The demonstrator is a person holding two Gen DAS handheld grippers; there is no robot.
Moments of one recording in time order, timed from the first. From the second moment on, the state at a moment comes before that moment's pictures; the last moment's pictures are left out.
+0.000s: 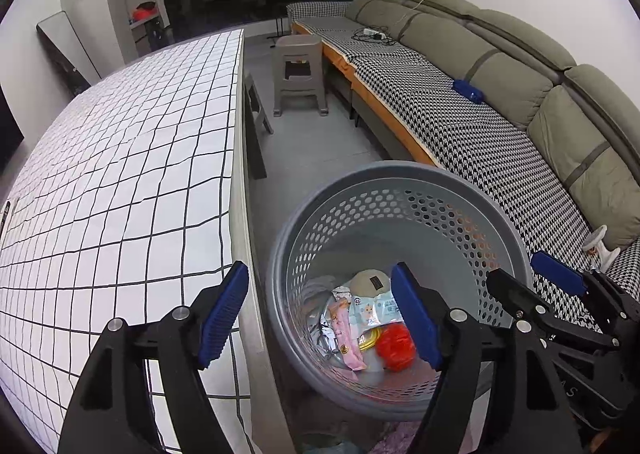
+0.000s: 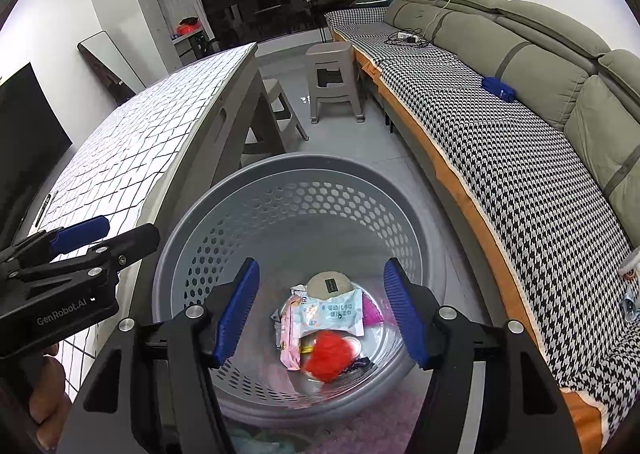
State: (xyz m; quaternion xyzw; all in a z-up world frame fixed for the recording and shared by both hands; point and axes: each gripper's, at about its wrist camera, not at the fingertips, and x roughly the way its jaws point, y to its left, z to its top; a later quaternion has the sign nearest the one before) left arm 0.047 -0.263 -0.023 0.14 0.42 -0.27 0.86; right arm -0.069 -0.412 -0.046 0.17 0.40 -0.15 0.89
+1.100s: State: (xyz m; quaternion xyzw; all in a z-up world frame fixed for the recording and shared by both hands) left arm 0.042 -0.245 -0.014 0.14 0.40 -0.24 0.87; right arm -0.075 -0.404 -0.036 0.16 0.38 -0.16 0.90
